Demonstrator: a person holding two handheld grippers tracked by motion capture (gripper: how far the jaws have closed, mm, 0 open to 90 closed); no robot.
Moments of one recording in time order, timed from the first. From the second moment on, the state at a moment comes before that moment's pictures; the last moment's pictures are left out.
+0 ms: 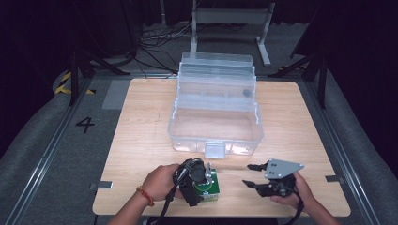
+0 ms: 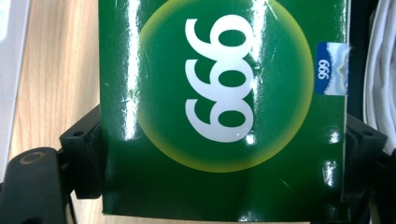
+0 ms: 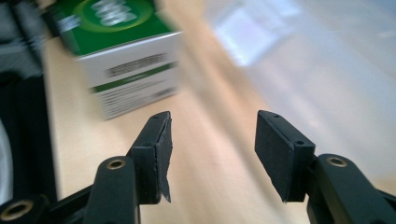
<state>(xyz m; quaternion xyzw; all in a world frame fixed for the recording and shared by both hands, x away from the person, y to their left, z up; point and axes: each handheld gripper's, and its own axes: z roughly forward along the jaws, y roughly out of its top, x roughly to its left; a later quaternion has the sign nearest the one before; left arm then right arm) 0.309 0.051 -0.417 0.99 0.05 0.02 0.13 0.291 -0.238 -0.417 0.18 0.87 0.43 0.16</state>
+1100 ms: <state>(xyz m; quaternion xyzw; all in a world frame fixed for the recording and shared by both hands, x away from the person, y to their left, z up) 0.305 0.063 -0.418 0.99 0.07 0.01 0.13 0.429 -0.272 -0.404 0.40 0.81 0.40 0.16</state>
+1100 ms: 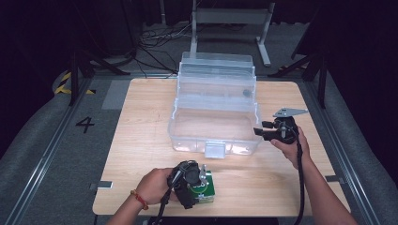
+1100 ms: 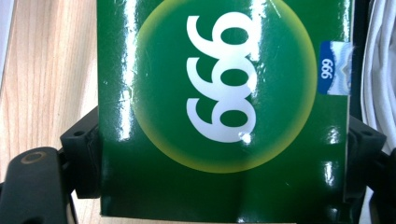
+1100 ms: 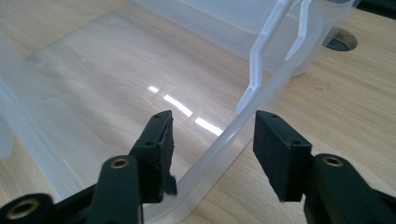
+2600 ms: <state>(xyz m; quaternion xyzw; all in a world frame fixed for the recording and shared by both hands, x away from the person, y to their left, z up) 0.294 0.070 -0.402 0.99 0.04 0.02 0.13 0.357 -0.281 -0.369 0.35 0.81 0.41 0.24</state>
